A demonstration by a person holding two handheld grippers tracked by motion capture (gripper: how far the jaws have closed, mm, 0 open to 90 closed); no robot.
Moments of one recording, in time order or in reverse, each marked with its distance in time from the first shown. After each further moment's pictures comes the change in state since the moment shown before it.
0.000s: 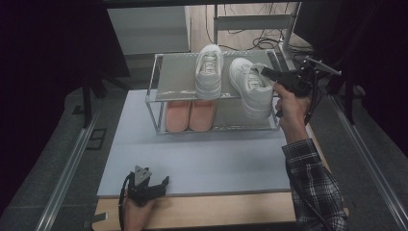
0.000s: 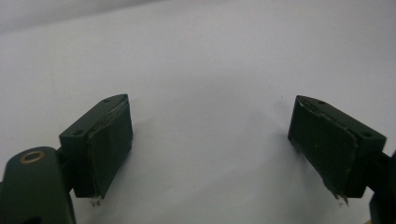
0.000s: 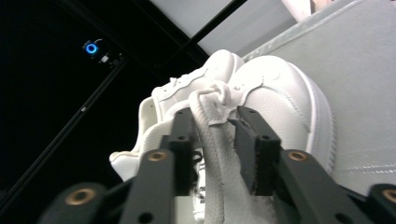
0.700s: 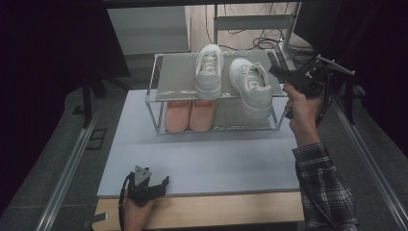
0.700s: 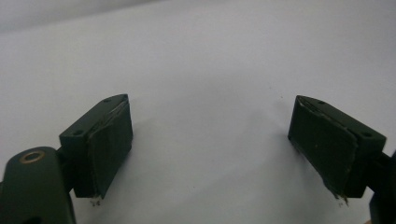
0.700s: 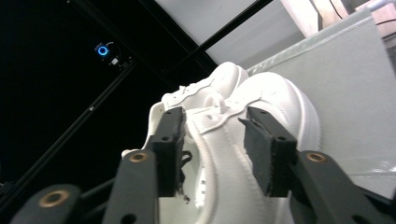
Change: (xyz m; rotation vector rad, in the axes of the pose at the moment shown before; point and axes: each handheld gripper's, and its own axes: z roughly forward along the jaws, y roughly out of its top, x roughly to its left) left arm 0.000 0.000 0.000 0.001 0.000 0.000; right arm -0.002 0.009 -0.025 -0.028 0.035 -0.051
